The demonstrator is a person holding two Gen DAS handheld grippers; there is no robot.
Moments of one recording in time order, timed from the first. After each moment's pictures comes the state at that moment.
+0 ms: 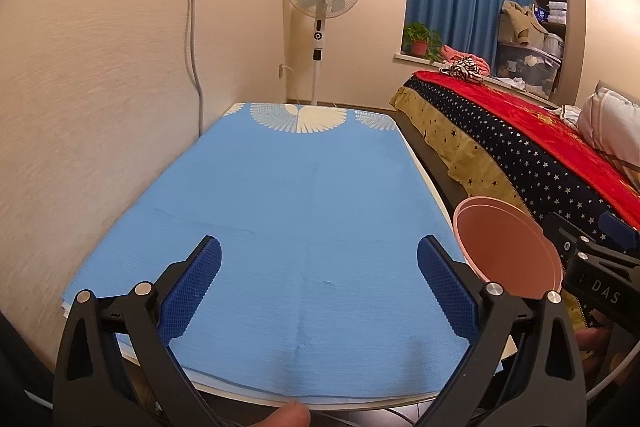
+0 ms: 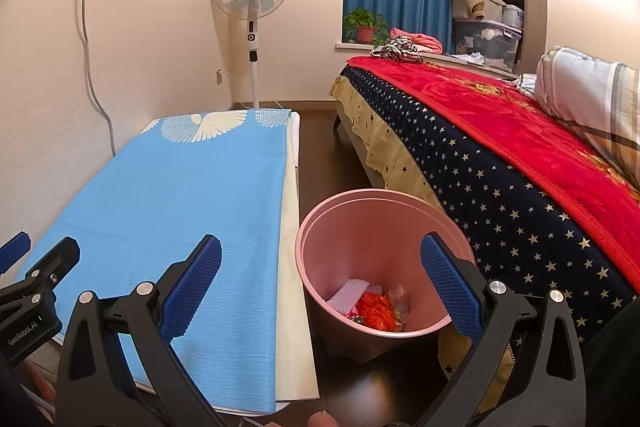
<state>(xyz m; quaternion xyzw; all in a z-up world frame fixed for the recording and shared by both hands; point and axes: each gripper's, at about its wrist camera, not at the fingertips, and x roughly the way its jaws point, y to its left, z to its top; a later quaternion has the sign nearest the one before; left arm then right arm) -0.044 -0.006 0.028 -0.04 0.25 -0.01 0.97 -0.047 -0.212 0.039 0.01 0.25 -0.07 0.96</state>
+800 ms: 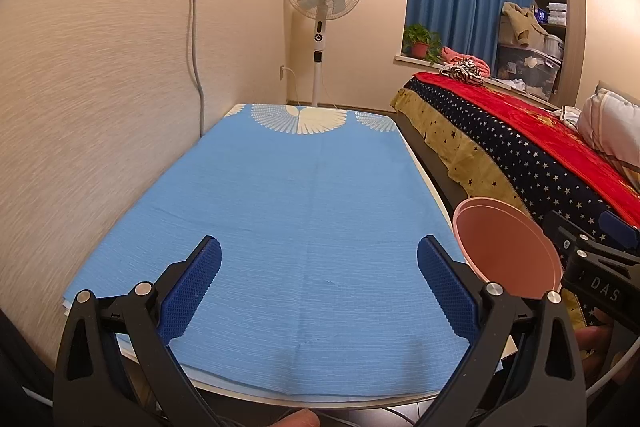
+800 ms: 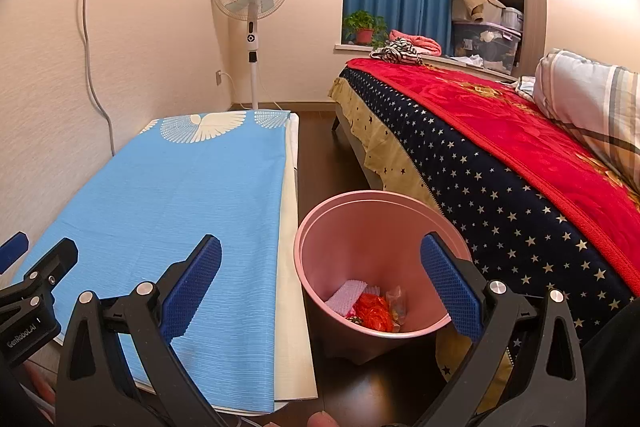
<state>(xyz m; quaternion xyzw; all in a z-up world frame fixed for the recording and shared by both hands) -0.043 -0.008 0.028 -0.04 0.25 0.00 0.97 -0.048 -0.214 0.041 0.01 0.25 -0.07 0.96</state>
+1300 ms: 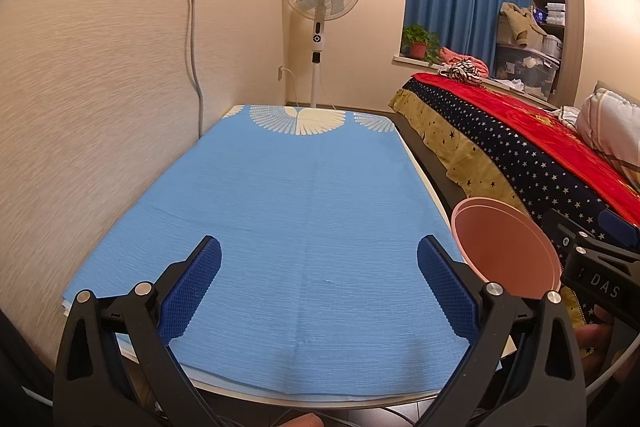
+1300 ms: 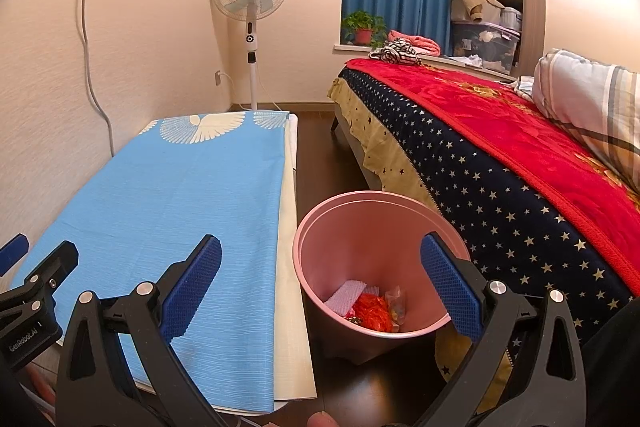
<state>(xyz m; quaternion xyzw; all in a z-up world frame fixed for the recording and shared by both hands) -0.046 -0.009 0.027 -0.04 0.25 -0.01 0.97 -0.048 -0.215 0.043 0.01 0.25 -0.07 0.96</state>
